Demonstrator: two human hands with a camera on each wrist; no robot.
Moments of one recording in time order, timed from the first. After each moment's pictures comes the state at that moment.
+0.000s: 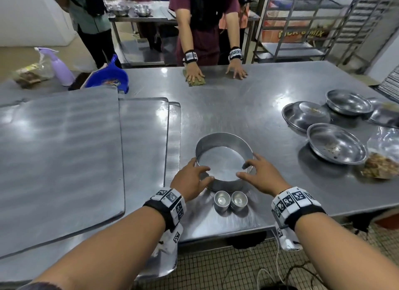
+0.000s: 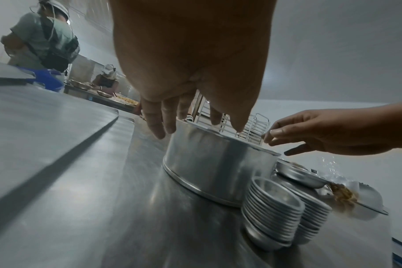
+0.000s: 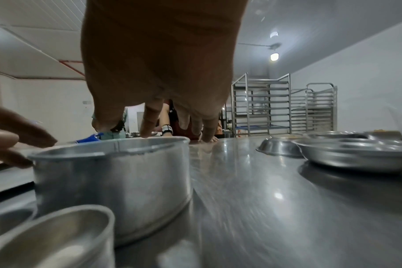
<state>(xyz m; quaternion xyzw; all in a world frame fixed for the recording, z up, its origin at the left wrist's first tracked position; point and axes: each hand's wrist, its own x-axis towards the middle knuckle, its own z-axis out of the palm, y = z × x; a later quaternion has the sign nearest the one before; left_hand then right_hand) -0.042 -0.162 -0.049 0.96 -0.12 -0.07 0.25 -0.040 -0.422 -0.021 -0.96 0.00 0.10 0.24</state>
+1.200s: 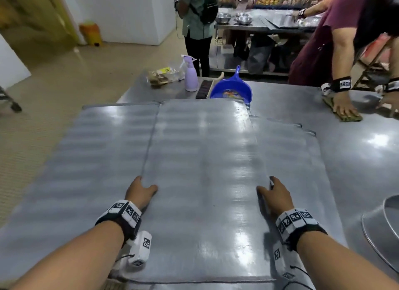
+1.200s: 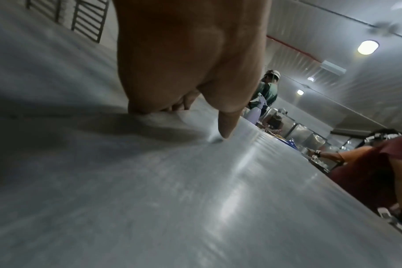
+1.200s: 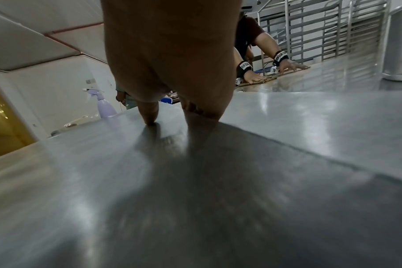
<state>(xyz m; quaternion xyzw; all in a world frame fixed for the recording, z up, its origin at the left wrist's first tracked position) -0.047 0.446 -0.102 0.82 0.40 0.00 0.41 0.063 0.050 -0.078 -0.92 0.09 0.13 0.36</state>
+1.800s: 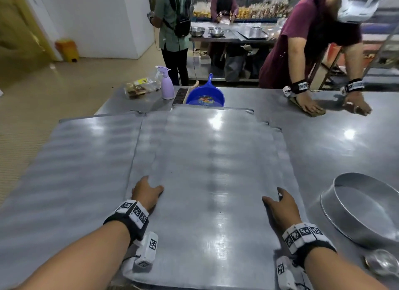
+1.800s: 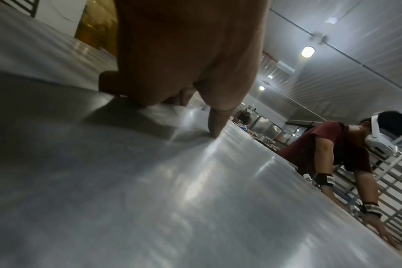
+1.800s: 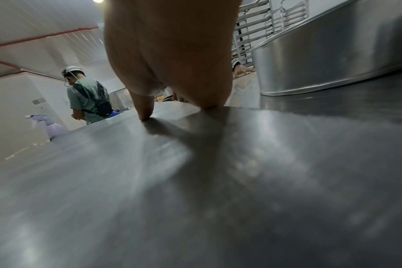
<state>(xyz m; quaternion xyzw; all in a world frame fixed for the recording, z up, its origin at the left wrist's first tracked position) -0.040 0.355 -0.075 0.84 0.32 0.03 0.43 -0.006 -0.047 -0.076 -0.86 0.20 0.07 0.47</state>
